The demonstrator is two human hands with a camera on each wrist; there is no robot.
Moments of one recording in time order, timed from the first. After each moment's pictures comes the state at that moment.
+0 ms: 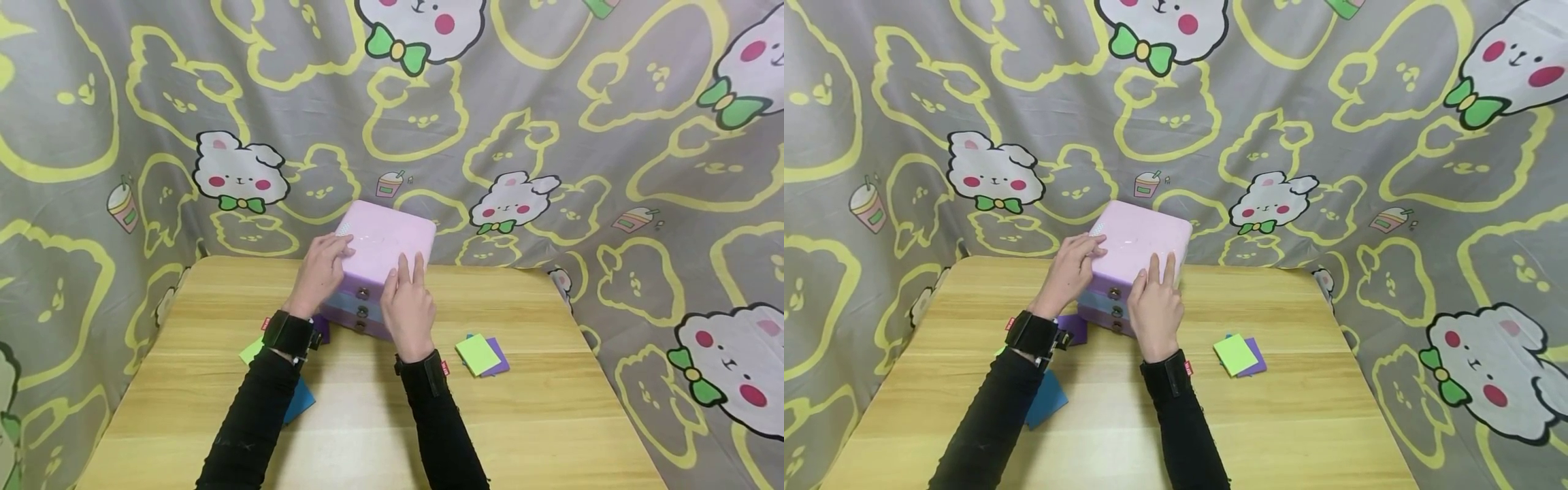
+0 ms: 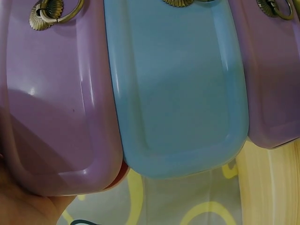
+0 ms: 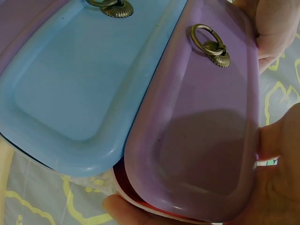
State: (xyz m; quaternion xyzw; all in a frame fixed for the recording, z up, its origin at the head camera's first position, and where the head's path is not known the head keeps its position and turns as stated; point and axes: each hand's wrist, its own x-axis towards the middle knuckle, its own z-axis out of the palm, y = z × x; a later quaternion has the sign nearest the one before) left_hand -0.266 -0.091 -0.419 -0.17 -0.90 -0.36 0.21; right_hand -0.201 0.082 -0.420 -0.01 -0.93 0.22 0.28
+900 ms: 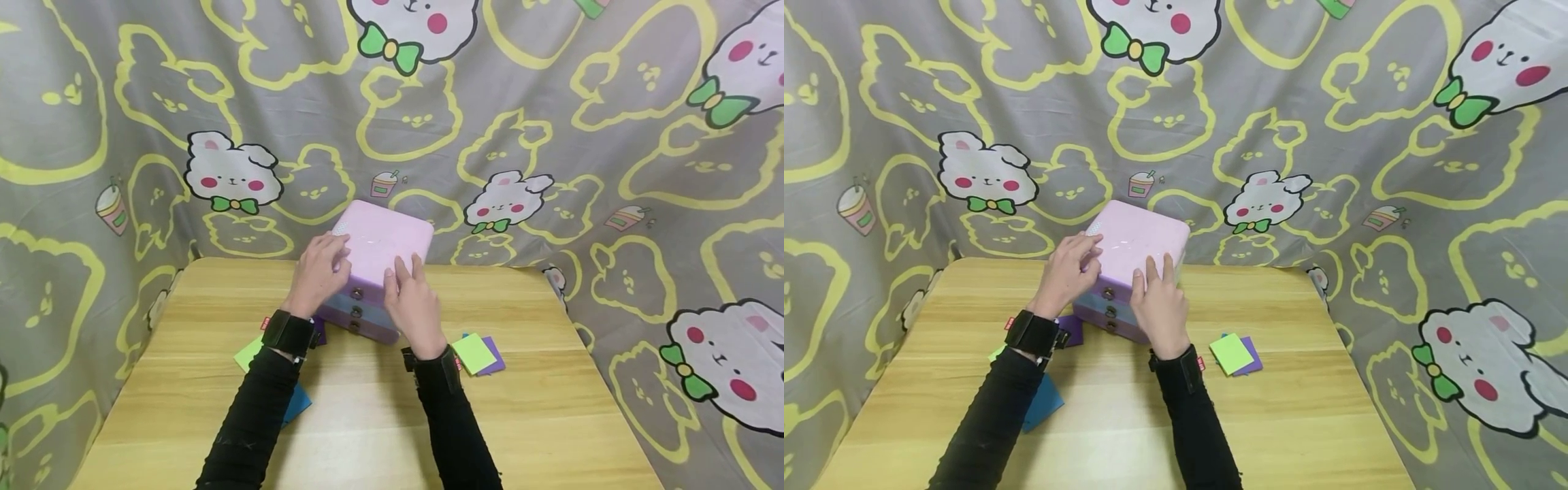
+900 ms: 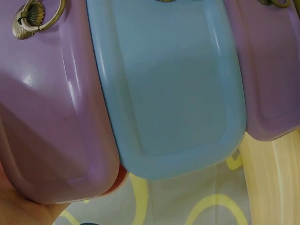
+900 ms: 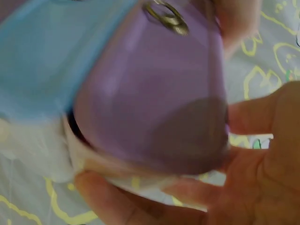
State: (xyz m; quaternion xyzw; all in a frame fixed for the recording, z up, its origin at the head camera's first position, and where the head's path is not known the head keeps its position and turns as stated) left_hand -0.266 -0.088 -0.421 -0.16 -0.90 -0.35 0.22; right_hand -0.198 0.105 -0.398 0.04 -0.96 0.23 0.17
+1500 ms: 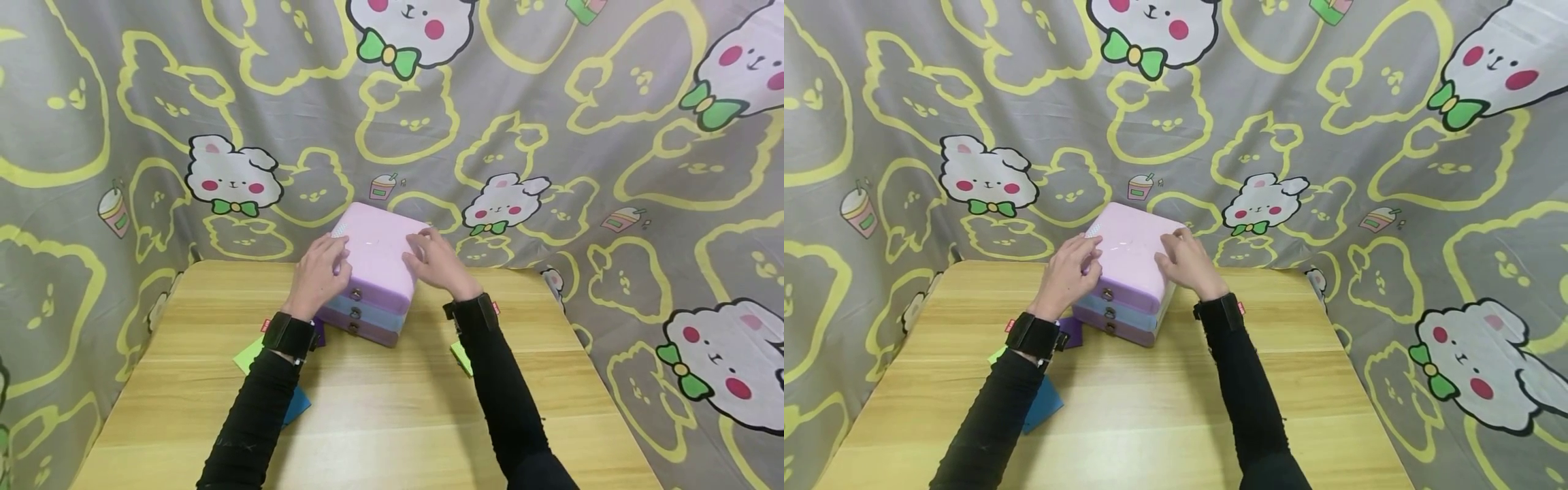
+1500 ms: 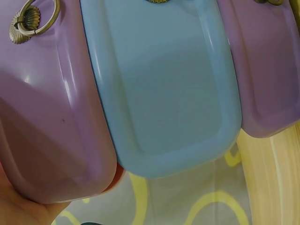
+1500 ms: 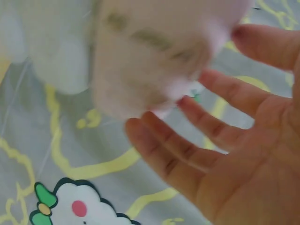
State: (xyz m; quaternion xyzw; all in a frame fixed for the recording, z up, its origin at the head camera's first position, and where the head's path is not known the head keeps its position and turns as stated) left_hand -0.263 -0.087 -0.422 -0.16 -0.90 -0.33 0.23; right_hand -0.276 0.175 -0.364 0.20 -0.95 0.24 0.03
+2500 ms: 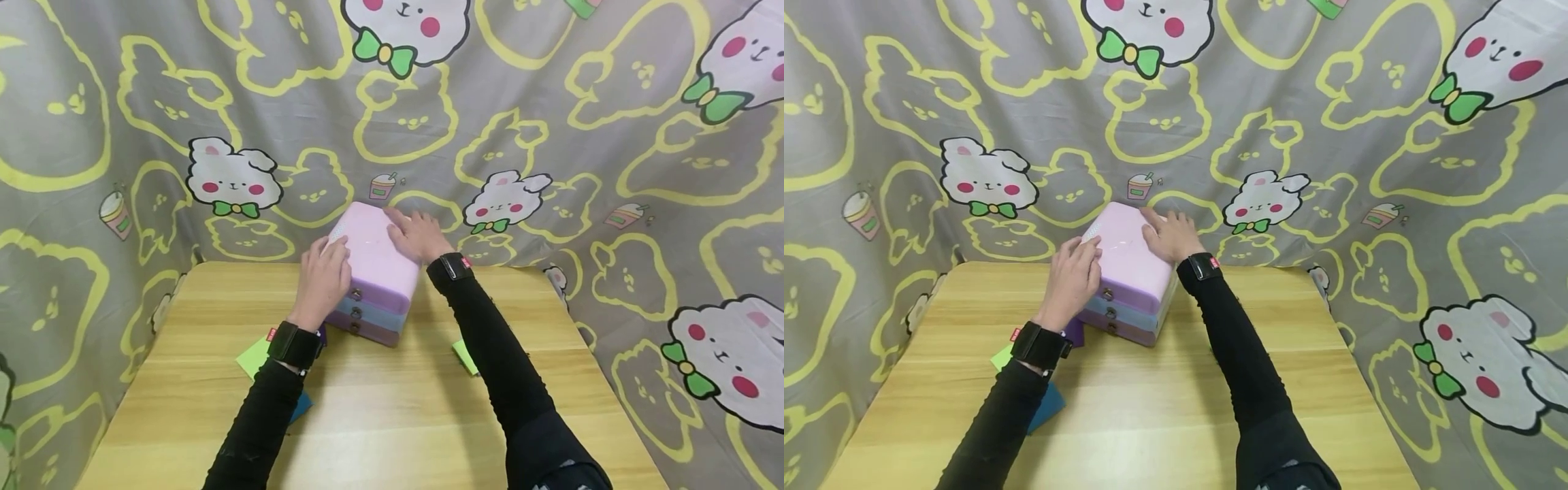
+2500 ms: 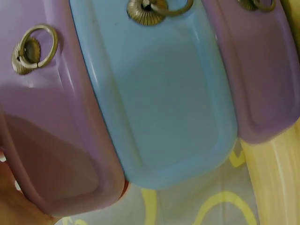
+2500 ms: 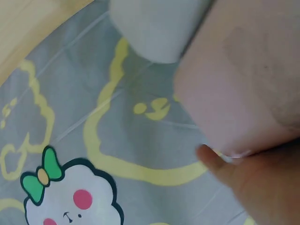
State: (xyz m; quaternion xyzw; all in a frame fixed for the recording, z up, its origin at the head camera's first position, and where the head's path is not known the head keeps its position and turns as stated) left_hand -0.250 -0.073 -0.426 -0.17 -0.91 -0.25 0.30; right_hand -0.354 0.153 -0.381 0.20 -0.97 0.15 0.00
